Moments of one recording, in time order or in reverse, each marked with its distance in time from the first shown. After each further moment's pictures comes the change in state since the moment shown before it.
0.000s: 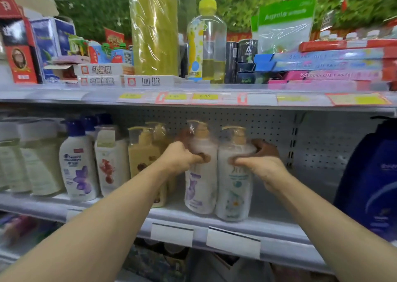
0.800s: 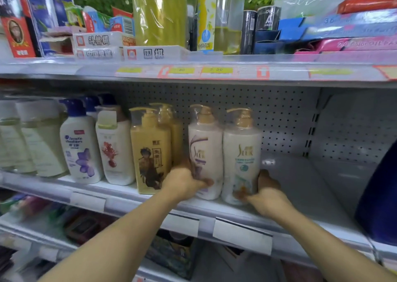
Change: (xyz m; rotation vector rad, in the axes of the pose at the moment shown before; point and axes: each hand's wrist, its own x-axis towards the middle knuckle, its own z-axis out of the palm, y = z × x) left_hand -0.001 -0.080 0.039 0.290 -0.017 -0.153; right_hand -0.020 0.078 0.022 -0.600 -0.216 0.146
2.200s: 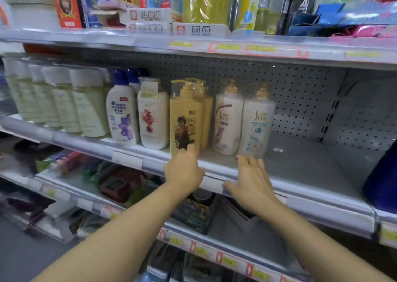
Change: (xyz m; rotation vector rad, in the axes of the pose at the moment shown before) left_hand -0.088 -0.039 -0.021 0.435 0.274 0.013; right_hand -0.085 -0.058 0.054 -0.395 0.059 -0.289
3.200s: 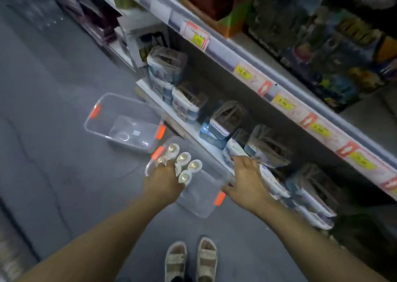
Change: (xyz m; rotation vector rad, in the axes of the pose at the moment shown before) left_hand -0.267 -0.307 0.273 -0.056 -0.624 -0.716; right_hand -0.162 -0.036 0.393 0.009 -0.809 -0.235
